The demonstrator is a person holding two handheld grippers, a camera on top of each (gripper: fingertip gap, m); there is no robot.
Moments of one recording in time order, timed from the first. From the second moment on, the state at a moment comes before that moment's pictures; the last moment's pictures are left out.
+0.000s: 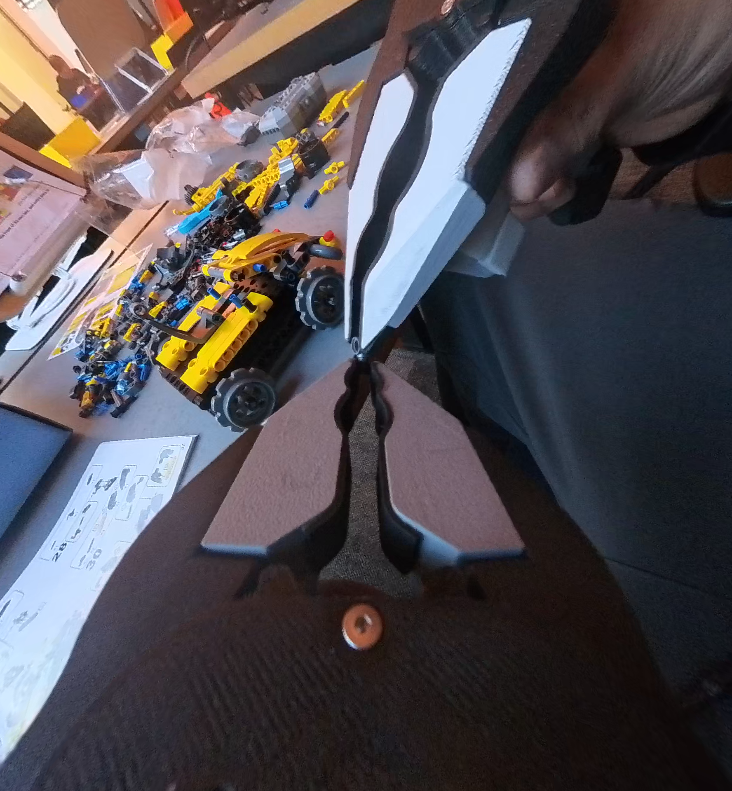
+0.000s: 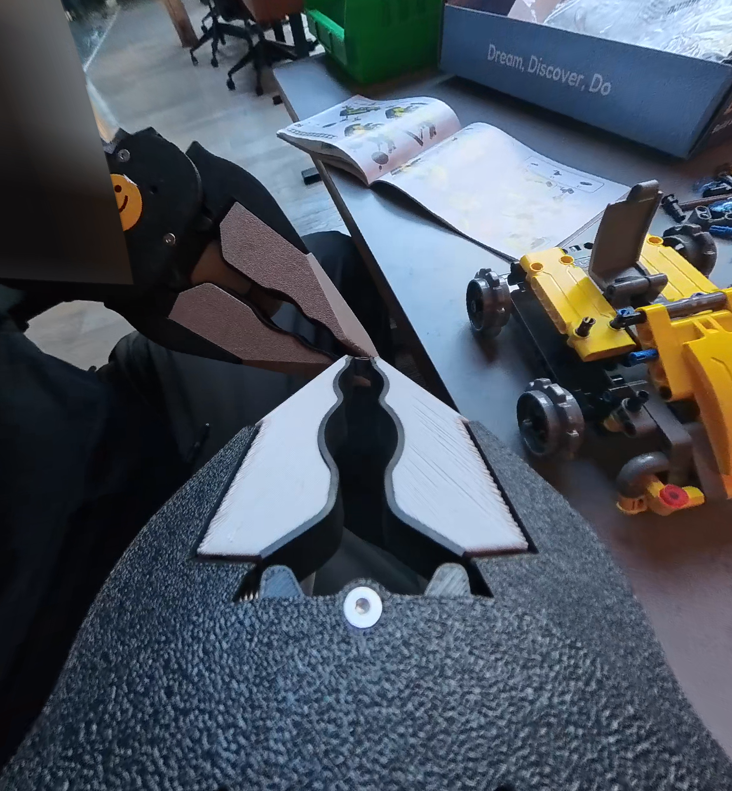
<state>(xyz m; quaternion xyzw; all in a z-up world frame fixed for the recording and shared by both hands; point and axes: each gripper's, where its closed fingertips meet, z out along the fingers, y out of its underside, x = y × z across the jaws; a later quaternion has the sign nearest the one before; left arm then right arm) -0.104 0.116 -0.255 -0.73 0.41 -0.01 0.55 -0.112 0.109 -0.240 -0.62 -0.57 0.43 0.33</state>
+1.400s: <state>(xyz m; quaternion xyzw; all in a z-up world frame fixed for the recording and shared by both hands) -0.115 0.096 -0.314 -0.78 0.40 -0.12 0.47 0.014 0.274 -0.270 -0.73 -0.61 0.17 0.27</state>
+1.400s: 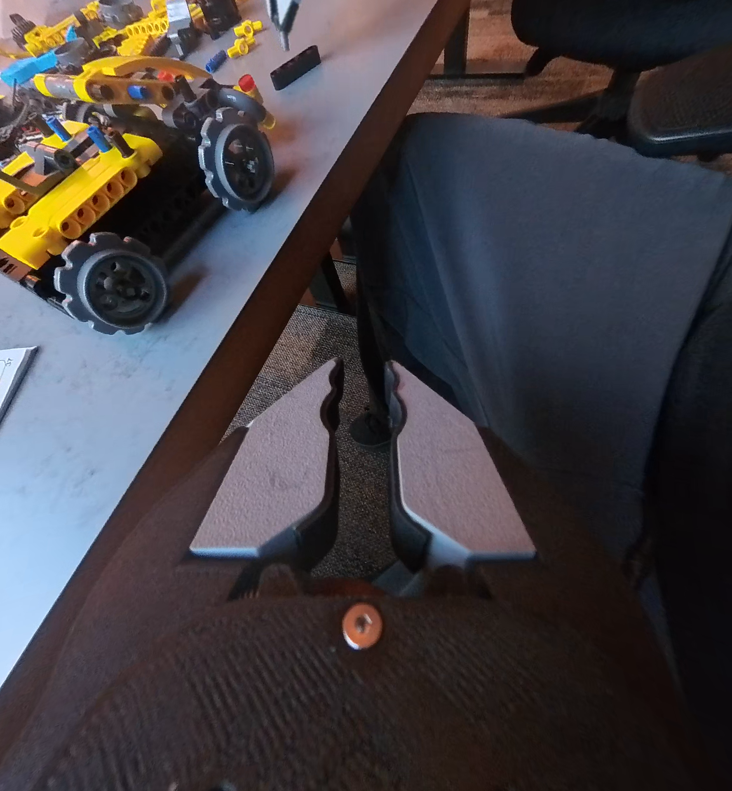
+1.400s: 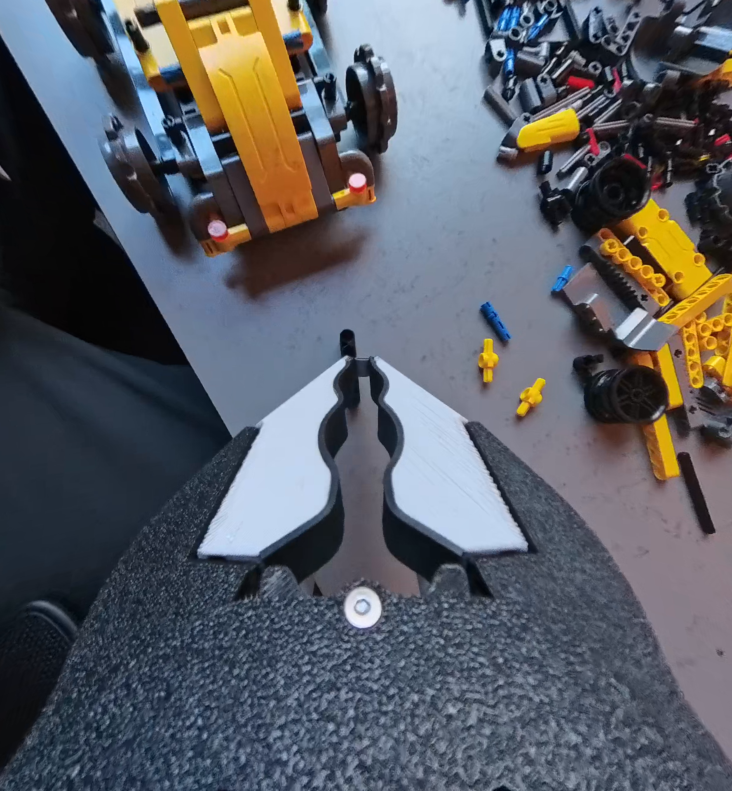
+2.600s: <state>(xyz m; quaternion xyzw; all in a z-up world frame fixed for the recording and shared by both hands) -0.111 0.092 -0.314 -0.77 0.41 -0.13 0.47 0.011 0.271 -0.276 -0.68 -0.71 0.02 0.21</state>
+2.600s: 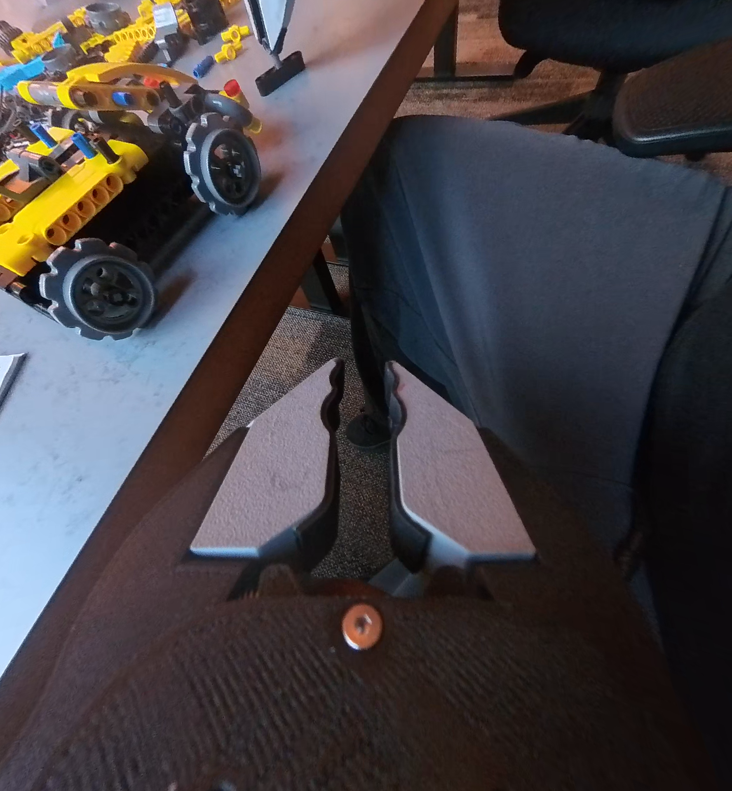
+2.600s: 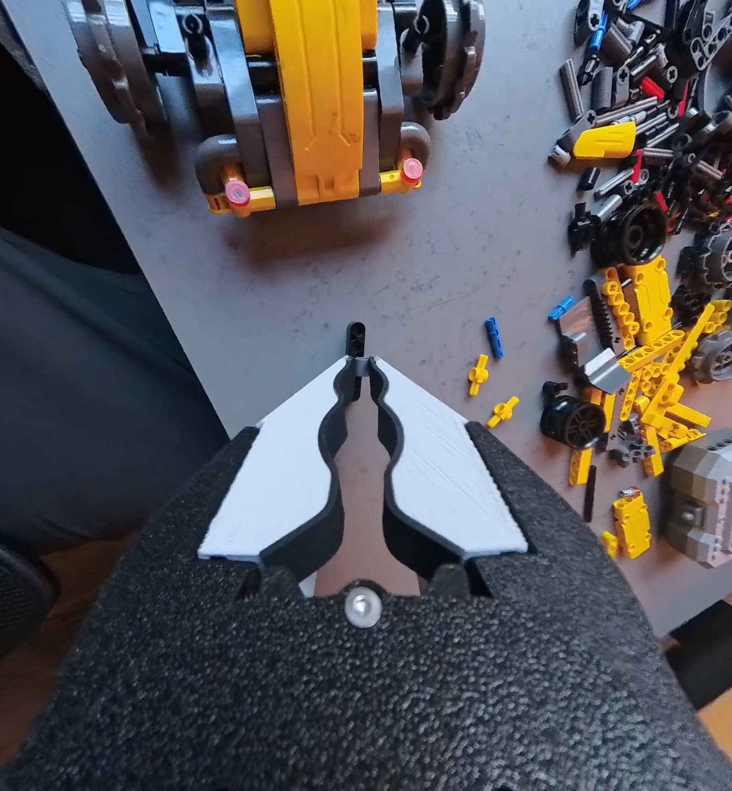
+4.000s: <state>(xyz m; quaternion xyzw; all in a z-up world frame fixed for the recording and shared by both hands) -0.102 0.092 -0.305 -0.77 0.40 -0.15 0.47 0.021 0.276 -0.256 -0.71 -0.65 0.07 0.28</state>
